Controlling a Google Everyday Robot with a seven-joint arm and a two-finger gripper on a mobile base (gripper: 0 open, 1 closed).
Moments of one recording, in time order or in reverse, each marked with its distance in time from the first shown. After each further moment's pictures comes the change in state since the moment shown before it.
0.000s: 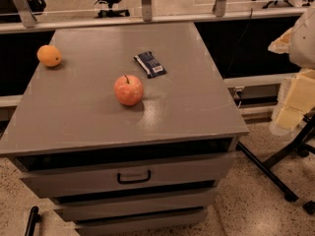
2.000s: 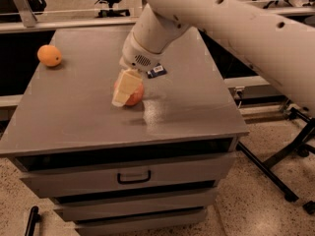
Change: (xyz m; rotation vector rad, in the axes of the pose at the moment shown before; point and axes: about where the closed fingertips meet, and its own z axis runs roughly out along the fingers) arm -0.300 -0.030 0.166 -0.141 -0.388 -0.198
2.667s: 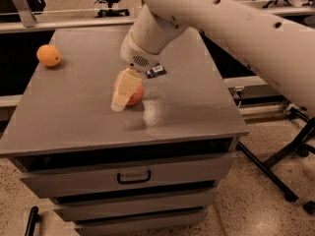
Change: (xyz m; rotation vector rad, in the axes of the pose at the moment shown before) arm -0.003 0.001 0.004 -0.004 -0.002 -0.004
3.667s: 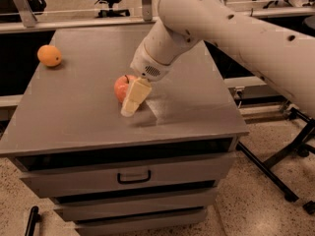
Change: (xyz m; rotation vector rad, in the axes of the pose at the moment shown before) arm 0.032 0.004 0.009 0.003 -0.009 0.038
